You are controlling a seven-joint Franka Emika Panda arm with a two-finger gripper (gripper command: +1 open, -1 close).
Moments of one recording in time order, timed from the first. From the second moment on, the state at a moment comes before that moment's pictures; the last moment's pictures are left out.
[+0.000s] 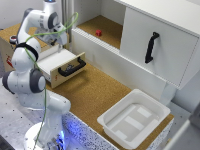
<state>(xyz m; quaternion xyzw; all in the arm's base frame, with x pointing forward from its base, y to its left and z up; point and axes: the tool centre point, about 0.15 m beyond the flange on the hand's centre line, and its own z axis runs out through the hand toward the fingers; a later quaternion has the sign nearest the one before) 0.241 0.138 0.494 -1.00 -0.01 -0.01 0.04</state>
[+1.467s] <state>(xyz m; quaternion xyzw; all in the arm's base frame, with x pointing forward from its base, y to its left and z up) 0.252 0.020 0.450 -0.99 0.10 0.01 0.02</state>
